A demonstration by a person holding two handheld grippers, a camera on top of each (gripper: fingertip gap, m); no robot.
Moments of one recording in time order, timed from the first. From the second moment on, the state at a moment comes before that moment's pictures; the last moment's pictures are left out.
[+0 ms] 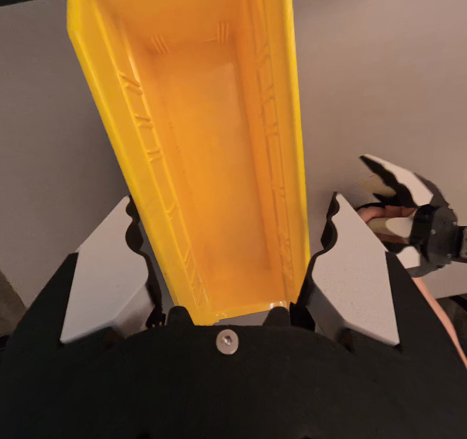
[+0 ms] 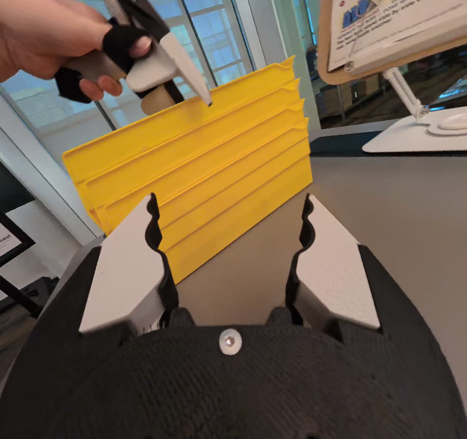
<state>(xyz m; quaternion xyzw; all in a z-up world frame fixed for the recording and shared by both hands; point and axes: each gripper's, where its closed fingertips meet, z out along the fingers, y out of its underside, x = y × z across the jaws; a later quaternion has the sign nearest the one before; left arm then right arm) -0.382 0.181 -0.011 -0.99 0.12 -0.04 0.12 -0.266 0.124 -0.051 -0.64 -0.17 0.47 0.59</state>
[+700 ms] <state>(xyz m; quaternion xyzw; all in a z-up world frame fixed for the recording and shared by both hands) -0.390 0.178 -0.026 -0.99 0.12 -0.01 0.09 -0.242 0.139 -0.056 -0.64 -0.10 0.51 0.56</state>
